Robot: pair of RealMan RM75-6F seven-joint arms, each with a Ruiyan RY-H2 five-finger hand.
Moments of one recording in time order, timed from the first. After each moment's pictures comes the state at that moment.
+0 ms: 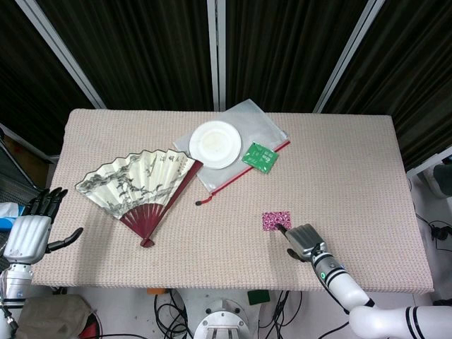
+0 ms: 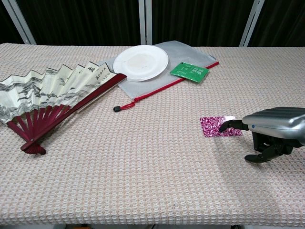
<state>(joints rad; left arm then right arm) -0.12 -1.14 -0.03 -1.60 1.48 1.43 0.10 0.68 -1.33 -0.03 -1.95 -0.73 0.92 -0.79</state>
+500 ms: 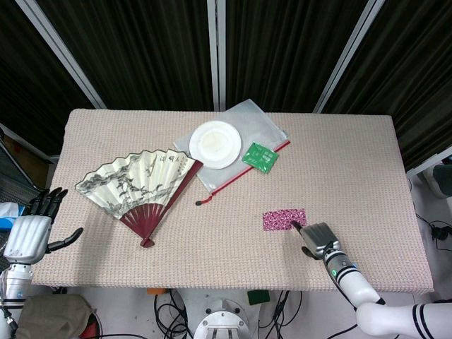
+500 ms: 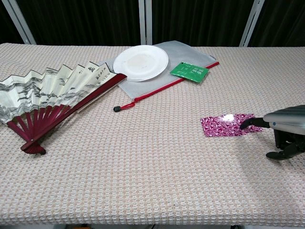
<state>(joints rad) -0.12 -1.14 -0.03 -1.61 1.48 1.43 0.11 0.72 -1.27 -0.10 -1.95 -0.64 0.96 -0.76</state>
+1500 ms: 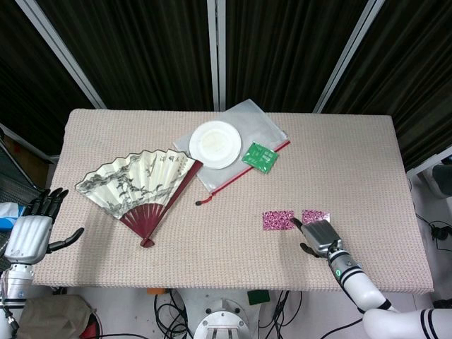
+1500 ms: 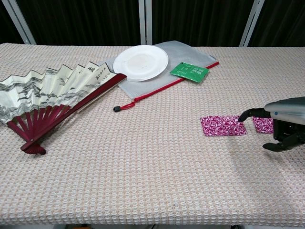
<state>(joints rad) -0.12 -1.14 -0.03 -1.61 1.47 1.43 0.11 0.69 -1.26 -0.09 -1.95 -0.80 0.98 -0.62</state>
